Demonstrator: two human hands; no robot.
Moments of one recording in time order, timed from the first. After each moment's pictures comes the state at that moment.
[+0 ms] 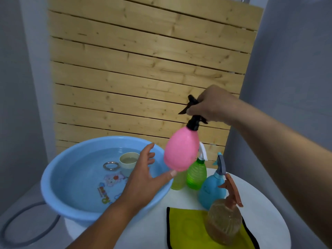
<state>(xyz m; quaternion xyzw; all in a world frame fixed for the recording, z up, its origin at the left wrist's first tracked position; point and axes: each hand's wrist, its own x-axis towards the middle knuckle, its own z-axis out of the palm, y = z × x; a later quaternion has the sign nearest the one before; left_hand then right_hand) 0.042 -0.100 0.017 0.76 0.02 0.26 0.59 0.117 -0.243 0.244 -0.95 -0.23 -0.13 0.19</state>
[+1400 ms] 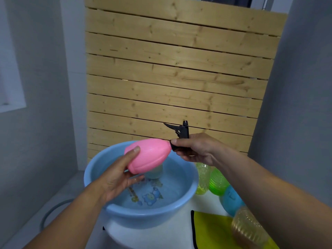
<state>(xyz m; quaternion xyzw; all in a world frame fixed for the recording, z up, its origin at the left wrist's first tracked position) -0.022 0.011 0.049 0.50 0.13 0.14 0.84 0.108 -0.177 0.146 -0.76 -0.19 0.26 0.57</state>
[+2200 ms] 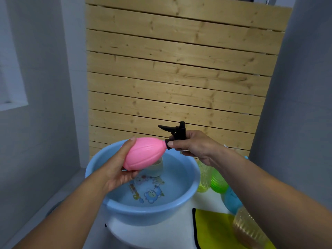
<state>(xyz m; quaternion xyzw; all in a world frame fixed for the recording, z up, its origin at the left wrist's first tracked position) -0.016 0.016 0.064 0.53 0.23 0.12 0.81 0.110 -0.171 0.134 -0.78 -0.28 0.18 0.53</state>
